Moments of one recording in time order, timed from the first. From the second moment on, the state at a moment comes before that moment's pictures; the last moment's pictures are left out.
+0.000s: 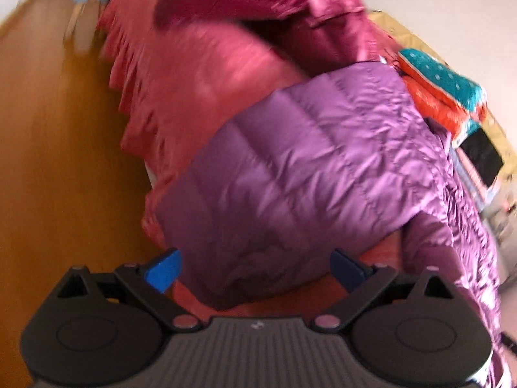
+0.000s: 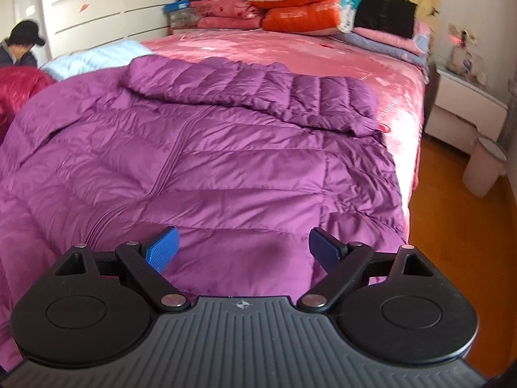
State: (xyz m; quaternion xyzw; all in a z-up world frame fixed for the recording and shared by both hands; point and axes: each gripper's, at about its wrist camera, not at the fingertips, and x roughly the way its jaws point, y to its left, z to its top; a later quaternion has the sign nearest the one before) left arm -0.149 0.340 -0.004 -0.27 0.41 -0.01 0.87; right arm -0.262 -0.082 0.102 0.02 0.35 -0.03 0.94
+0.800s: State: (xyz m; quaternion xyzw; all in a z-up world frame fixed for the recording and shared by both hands) left arm -0.151 0.365 -0.129 -0.75 0.34 -0.03 0.57; right arm -0.248 -0.057 0.082 -0.03 0.37 0.00 0.93
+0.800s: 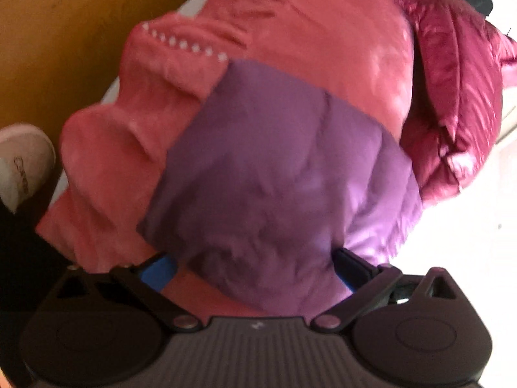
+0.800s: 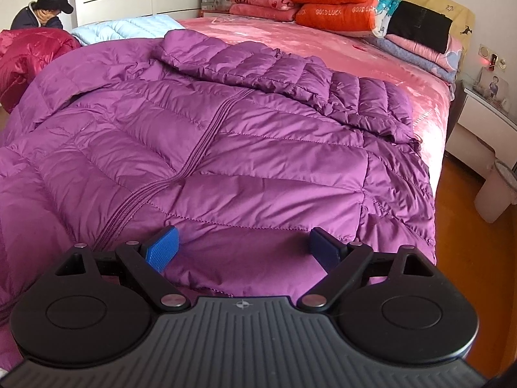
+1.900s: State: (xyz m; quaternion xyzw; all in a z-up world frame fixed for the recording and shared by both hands) left arm -0.121 0.375 0.083 -0.58 0.17 -0.04 0.80; right arm -0.248 -0.095 0.114 0.04 0.31 -0.04 0.95
